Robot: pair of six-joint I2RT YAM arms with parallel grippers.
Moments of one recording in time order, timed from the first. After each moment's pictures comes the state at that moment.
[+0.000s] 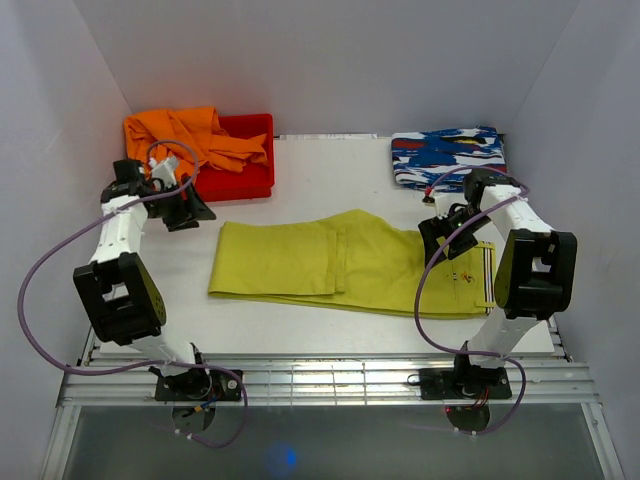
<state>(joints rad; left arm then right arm) 0.22 1.62 1.33 -0.73 0.64 -0.06 -0.03 1.74 1.29 -1.10 -0.44 -0.61</state>
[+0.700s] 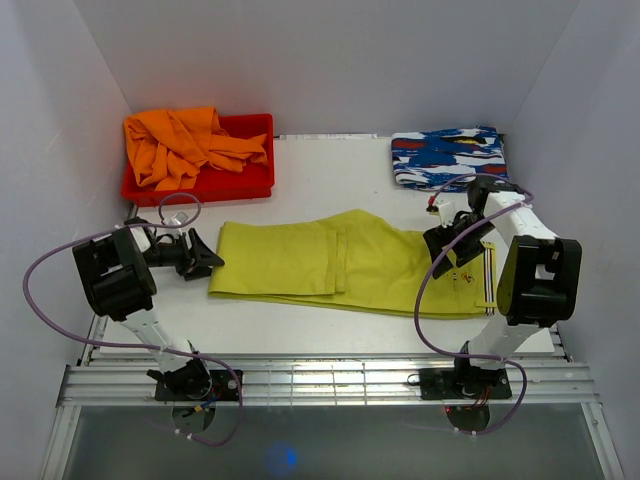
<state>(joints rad) 0.44 1.83 0.98 -0.68 0.92 0.16 -0.05 1.69 1.22 -1.10 -0.37 -0.64</state>
